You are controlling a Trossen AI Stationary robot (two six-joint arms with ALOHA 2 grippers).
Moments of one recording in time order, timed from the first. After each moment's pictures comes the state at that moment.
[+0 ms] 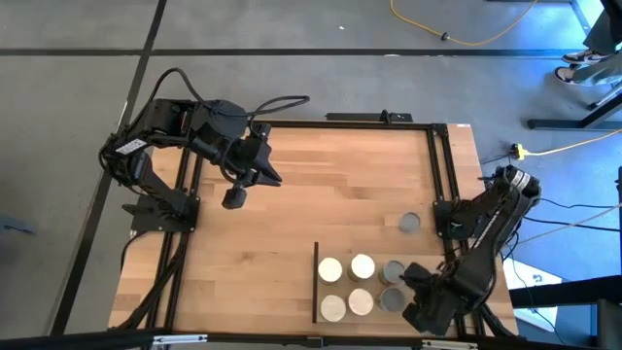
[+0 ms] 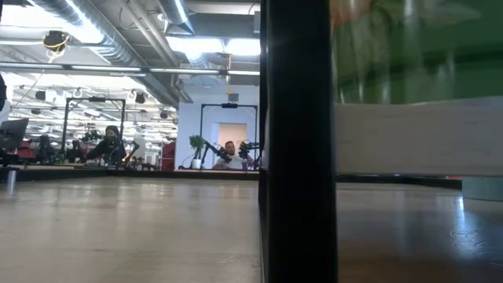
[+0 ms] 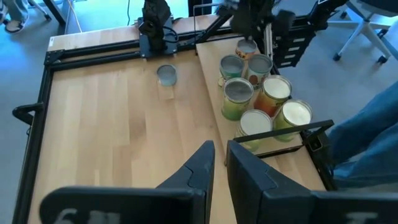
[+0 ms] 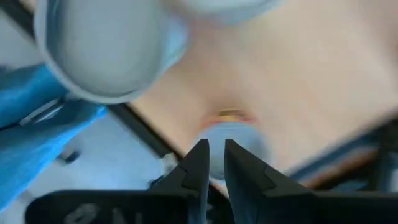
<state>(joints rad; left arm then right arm) -0.04 1.57 2.26 -1.33 0.13 0.09 0.96 1.60 1.32 -1.15 -0.05 1.71</state>
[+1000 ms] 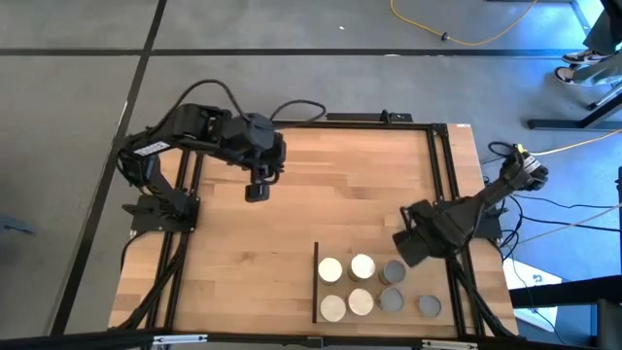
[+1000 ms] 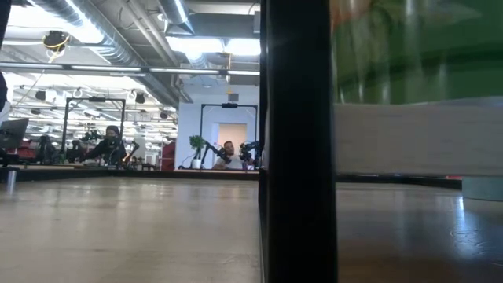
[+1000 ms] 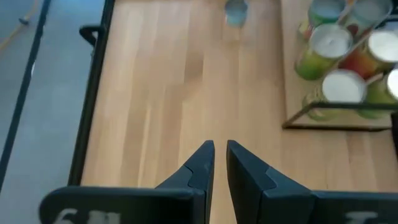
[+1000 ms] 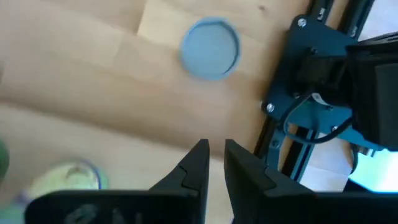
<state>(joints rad) -0.02 1.66 2.26 -1.48 -0.14 -0.01 0.61 1.42 1.21 -1.57 0.08 1.85</state>
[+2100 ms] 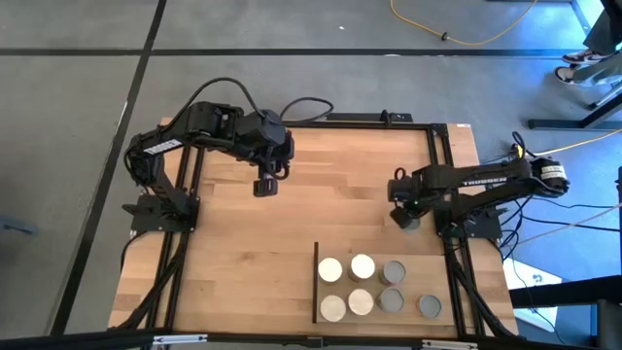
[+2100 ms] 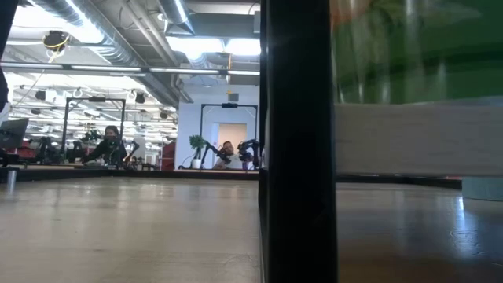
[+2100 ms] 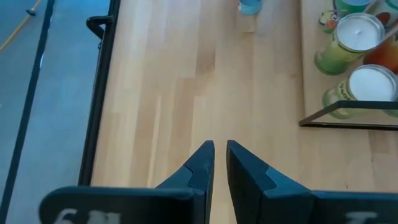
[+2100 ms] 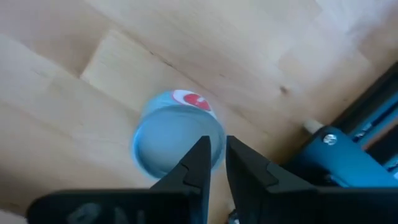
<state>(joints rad) 0.03 1.70 2.26 -1.47 -0.14 0.04 -0.06 1.19 0.71 -1.16 0.01 0.87</state>
